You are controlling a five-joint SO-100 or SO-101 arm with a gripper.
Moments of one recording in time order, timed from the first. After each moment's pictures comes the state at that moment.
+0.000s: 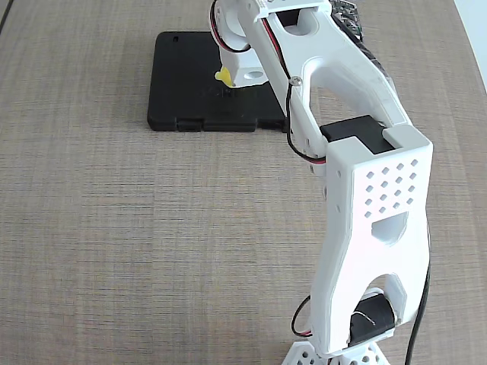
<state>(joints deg) -19.3 56.1 61.7 72.9 9.1</state>
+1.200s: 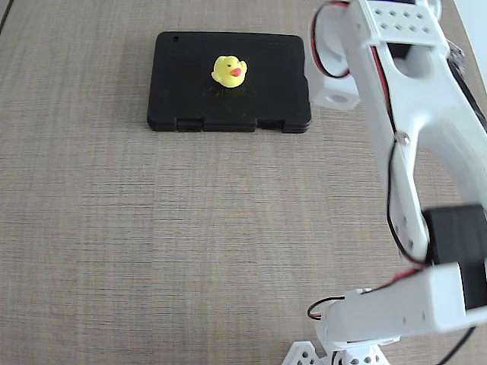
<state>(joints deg) -5.8 97.8 100.0 73.6 12.7</state>
